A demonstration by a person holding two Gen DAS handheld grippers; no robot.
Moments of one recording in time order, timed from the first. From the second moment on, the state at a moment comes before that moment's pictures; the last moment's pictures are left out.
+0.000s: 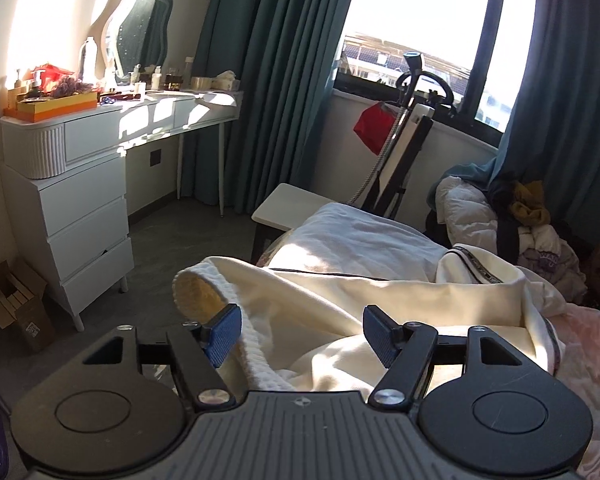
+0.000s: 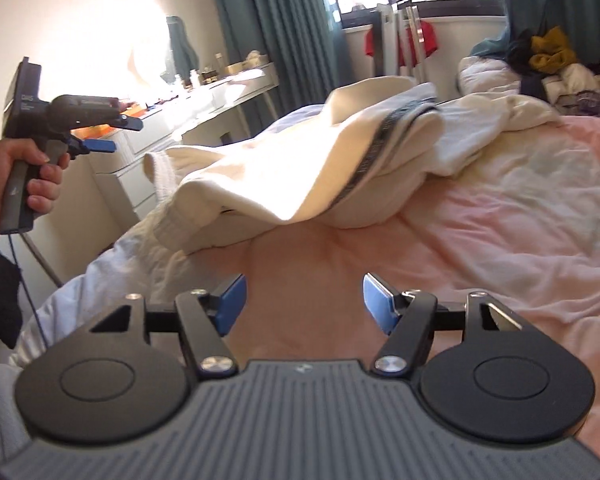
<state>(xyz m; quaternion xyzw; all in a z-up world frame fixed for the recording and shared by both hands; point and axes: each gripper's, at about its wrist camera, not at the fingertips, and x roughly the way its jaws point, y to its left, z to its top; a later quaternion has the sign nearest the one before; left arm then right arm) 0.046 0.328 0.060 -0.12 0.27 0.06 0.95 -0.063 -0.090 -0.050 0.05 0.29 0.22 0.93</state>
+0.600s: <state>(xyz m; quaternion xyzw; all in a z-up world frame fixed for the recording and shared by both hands) 0.249 0.003 0.015 0.02 0.28 -0.07 0.96 -0.022 -0.198 -0.073 0.13 0.26 0.12 0.95</state>
